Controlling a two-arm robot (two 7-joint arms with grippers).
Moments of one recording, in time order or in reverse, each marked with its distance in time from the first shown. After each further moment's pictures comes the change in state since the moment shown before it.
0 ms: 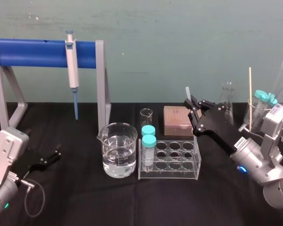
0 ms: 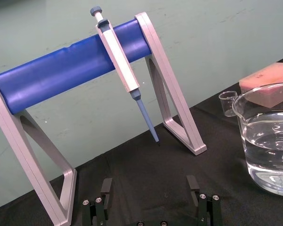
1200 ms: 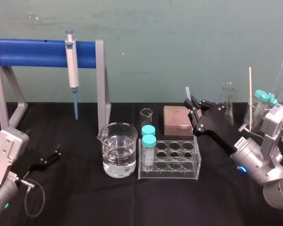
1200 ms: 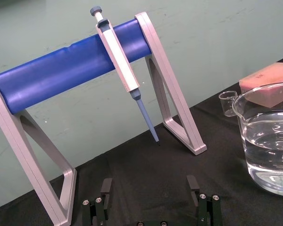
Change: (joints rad) left arm 0.000 0.000 0.000 0.000 0.000 0.000 0.000; right arm 0.000 0.000 0.000 0.000 0.000 0.000 0.000
